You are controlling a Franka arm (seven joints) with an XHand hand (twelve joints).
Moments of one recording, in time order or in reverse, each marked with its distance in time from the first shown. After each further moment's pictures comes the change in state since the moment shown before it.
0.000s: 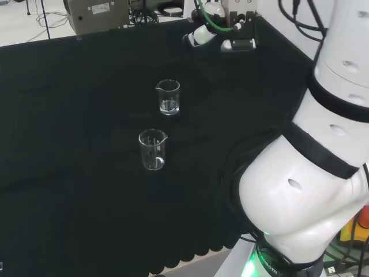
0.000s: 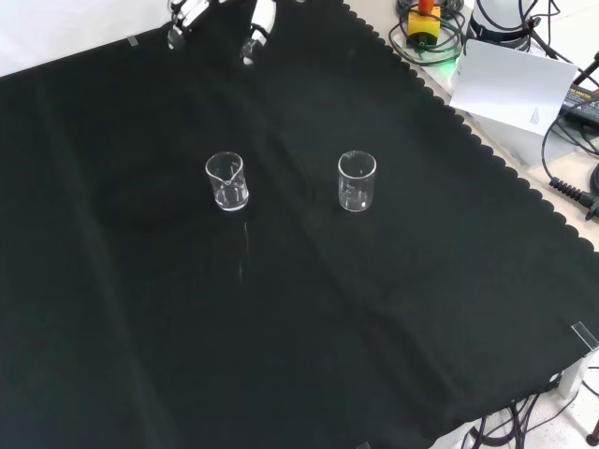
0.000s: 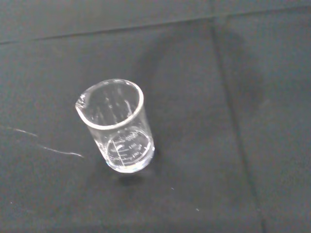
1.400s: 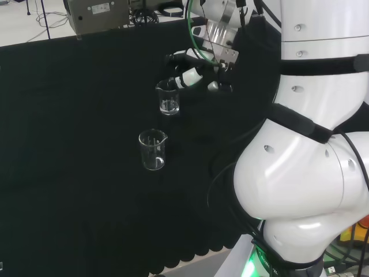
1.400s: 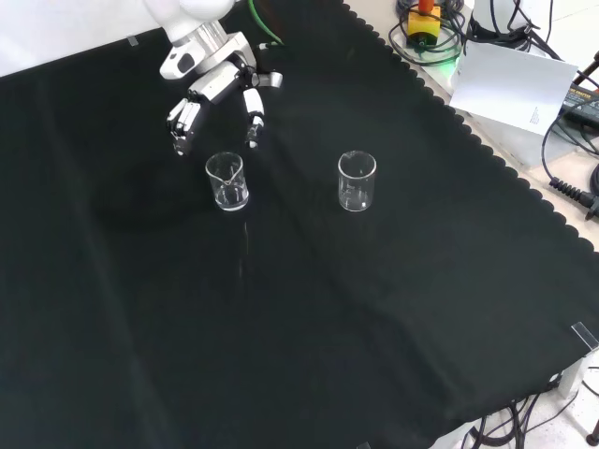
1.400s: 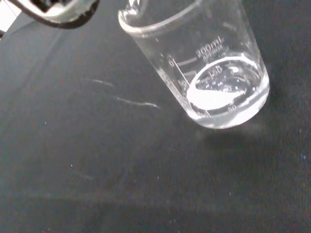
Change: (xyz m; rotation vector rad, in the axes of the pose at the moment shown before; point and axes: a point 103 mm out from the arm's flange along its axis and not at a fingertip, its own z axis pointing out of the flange) arm 0.003 0.088 0.147 0.077 0.326 -0.336
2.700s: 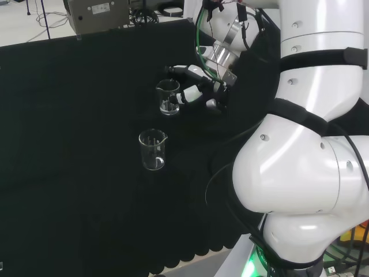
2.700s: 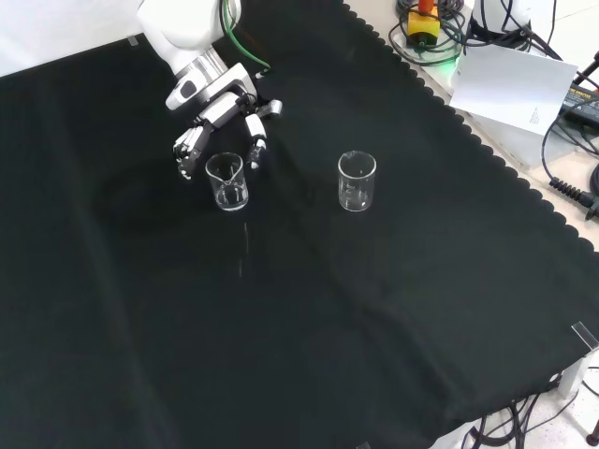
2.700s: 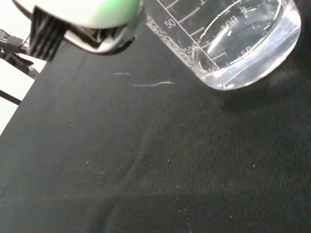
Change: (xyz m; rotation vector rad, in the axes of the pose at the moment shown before) arm -0.025 0.019 0.053 -0.055 0.215 -0.094
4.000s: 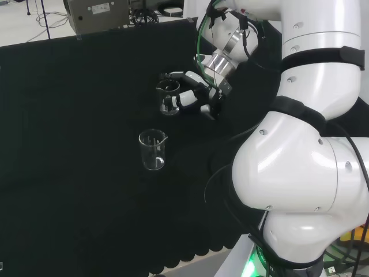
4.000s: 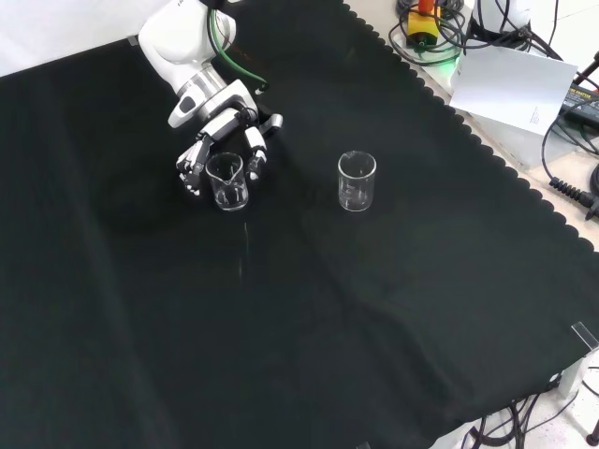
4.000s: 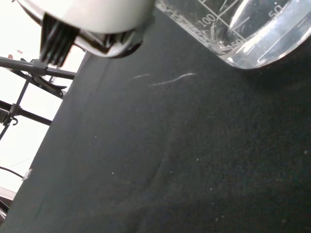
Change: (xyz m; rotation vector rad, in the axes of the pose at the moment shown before) arm -0.003 0.014 0.024 -0.027 0.159 -0.013
